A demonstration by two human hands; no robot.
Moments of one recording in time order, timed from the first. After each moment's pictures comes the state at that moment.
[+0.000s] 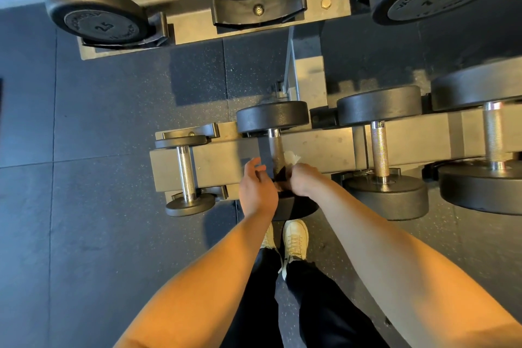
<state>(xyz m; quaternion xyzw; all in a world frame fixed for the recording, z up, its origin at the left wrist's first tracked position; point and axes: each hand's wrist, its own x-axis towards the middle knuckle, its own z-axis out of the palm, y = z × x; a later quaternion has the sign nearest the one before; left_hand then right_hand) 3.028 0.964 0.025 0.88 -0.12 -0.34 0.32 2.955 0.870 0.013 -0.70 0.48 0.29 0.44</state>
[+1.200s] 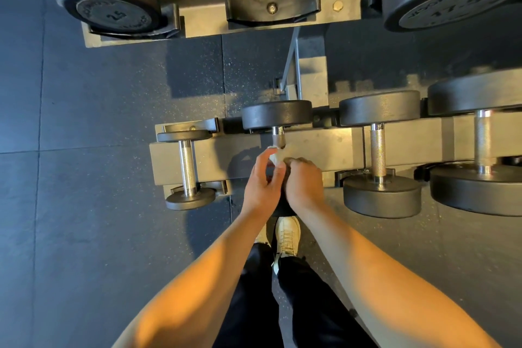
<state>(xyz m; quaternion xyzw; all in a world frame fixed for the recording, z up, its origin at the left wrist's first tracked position) 3.041 0.977 0.035 0.76 -0.24 -0.46 0.39 2.959 0.909 0.044 -0.74 0.57 0.04 0.36</state>
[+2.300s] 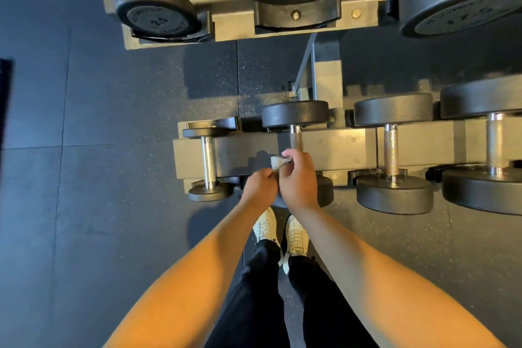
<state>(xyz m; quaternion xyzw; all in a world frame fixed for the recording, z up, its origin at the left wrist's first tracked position) 3.079 0.991 0.066 0.81 -0.21 -0.52 0.17 2.993 0.948 0.058 -0.68 0.57 -0.16 0.44</state>
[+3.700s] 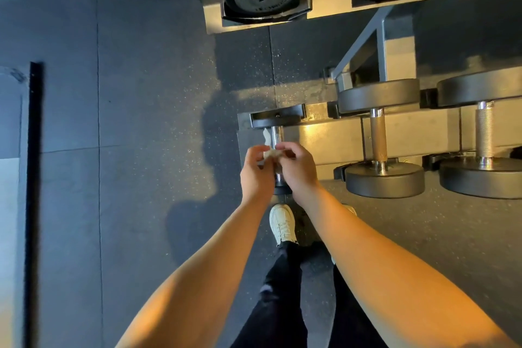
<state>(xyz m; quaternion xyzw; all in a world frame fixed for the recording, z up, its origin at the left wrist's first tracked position) 3.232 1.094 0.048 0.82 -0.11 -0.40 0.39 3.162 1.032 0.050 -0.47 0.61 -0.12 0.63</state>
